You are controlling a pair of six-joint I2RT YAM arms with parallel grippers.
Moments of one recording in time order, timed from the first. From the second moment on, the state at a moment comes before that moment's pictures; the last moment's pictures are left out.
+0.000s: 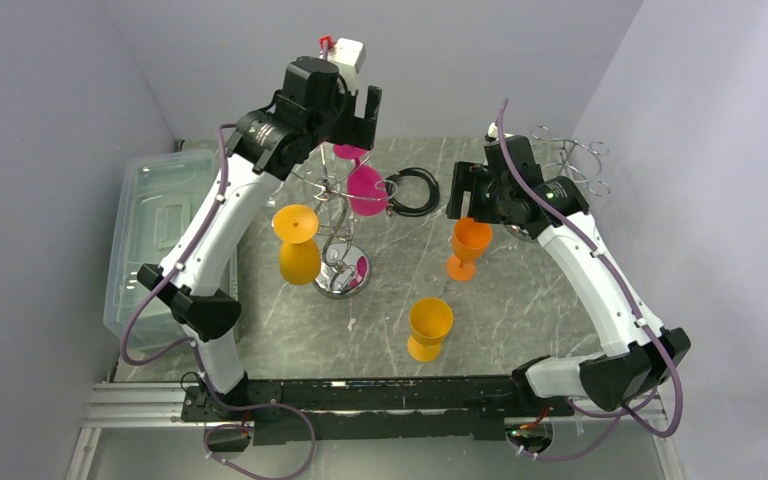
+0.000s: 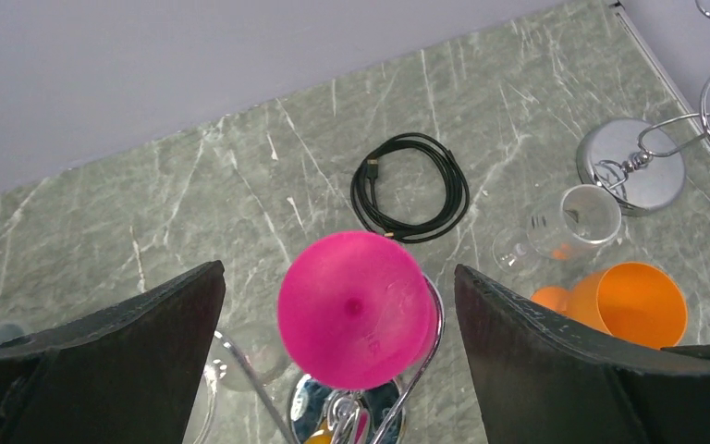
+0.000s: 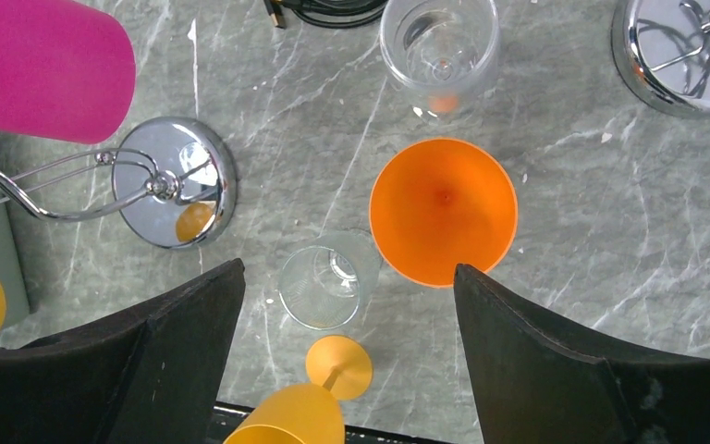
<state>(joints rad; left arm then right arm) -0.62 1.78 2.29 -0.90 -0.24 -0.13 0.41 1.32 1.50 -0.98 0.09 0.44</state>
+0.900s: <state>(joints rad) -0.57 1.86 2.34 -0.96 -0.11 -0.28 0.41 1.28 1.45 -0.96 0.08 0.45</state>
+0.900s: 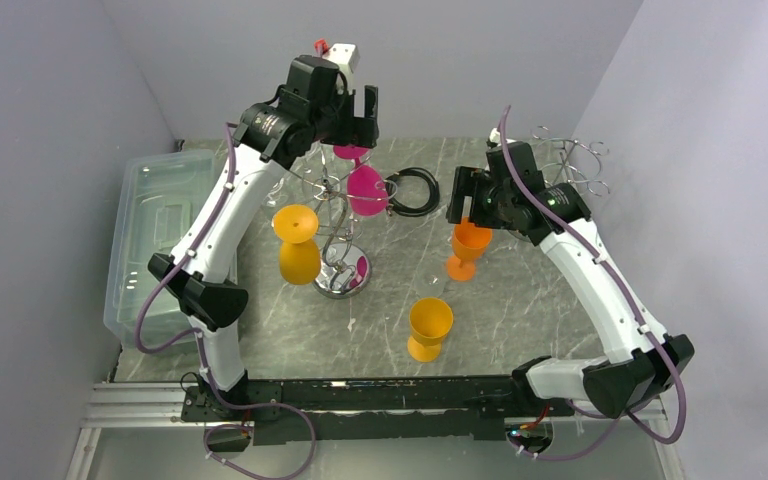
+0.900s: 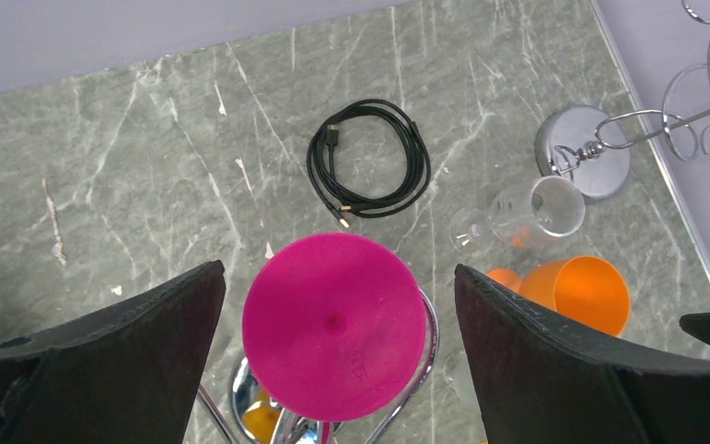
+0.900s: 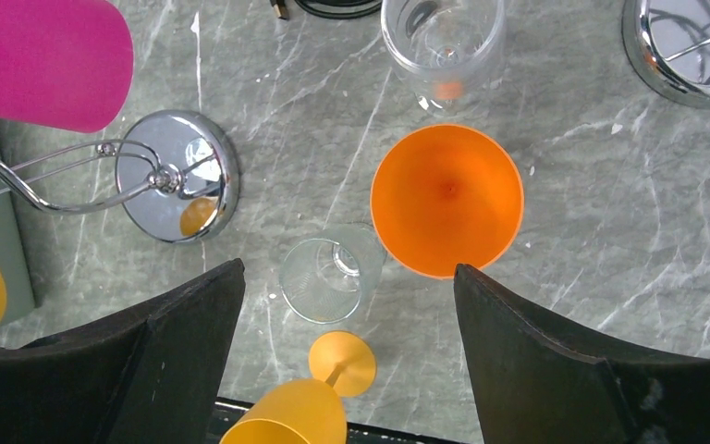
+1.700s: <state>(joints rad) -0.56 1.86 2.27 -0.95 -0.09 -0.36 0.41 1.25 1.42 -0.95 0.08 0.46</state>
